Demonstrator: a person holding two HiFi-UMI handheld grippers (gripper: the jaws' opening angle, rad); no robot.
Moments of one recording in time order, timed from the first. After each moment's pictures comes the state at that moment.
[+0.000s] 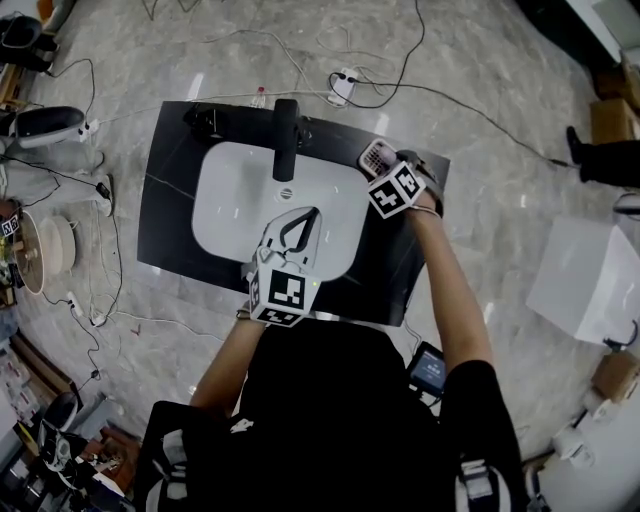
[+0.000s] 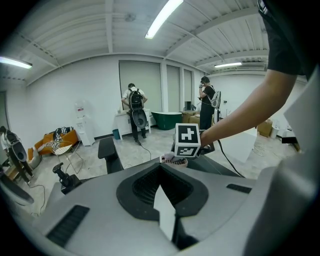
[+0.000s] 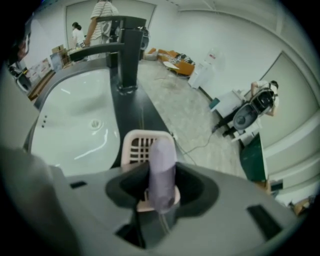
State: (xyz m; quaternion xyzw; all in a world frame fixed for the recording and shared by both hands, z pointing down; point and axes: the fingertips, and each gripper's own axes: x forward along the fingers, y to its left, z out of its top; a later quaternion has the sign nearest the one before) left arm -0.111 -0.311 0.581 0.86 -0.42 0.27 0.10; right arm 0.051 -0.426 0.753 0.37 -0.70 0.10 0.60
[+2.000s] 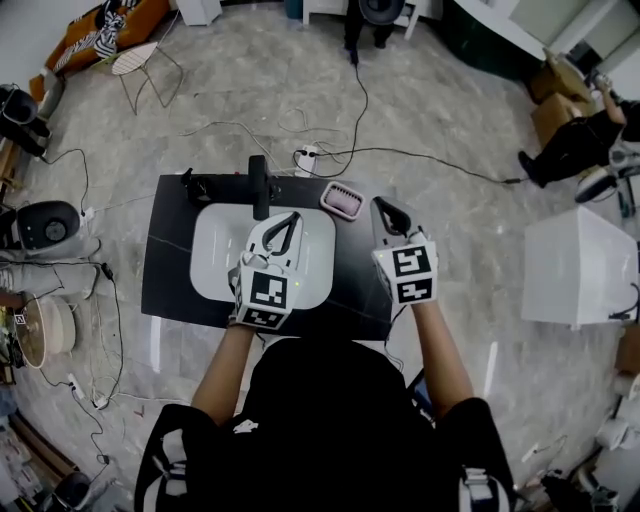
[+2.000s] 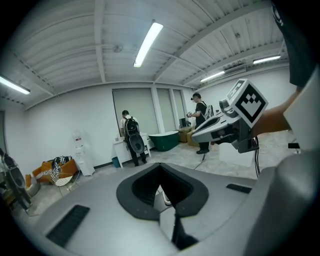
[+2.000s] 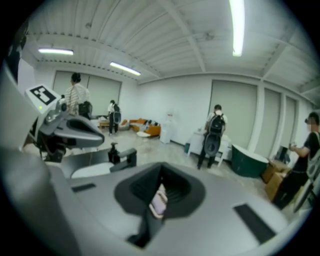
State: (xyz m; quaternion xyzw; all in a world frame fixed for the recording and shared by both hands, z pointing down) left arm -0.085 -0.315 0.457 0.89 -0.41 0.19 -0.02; right arm 0.053 -0.327 0.461 0.55 -0.80 0.06 0.22
